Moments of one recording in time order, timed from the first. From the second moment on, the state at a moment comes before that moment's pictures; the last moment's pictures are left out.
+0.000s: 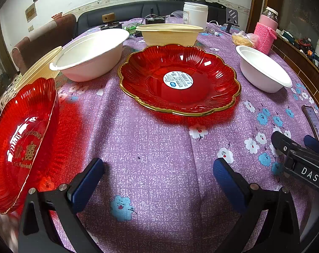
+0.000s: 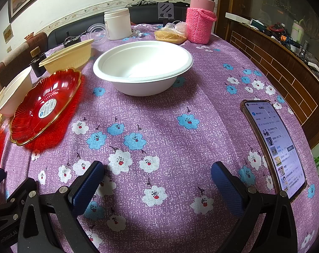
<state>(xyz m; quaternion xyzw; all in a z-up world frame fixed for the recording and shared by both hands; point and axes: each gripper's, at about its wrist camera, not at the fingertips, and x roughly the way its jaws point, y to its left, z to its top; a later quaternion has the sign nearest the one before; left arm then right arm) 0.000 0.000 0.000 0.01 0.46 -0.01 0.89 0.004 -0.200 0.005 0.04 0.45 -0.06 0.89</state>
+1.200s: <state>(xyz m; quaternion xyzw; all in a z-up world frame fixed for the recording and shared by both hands) -0.017 0.001 0.003 0.02 0.48 -0.03 0.88 0.005 -0.200 0.005 0.04 0.45 -0.06 0.89</state>
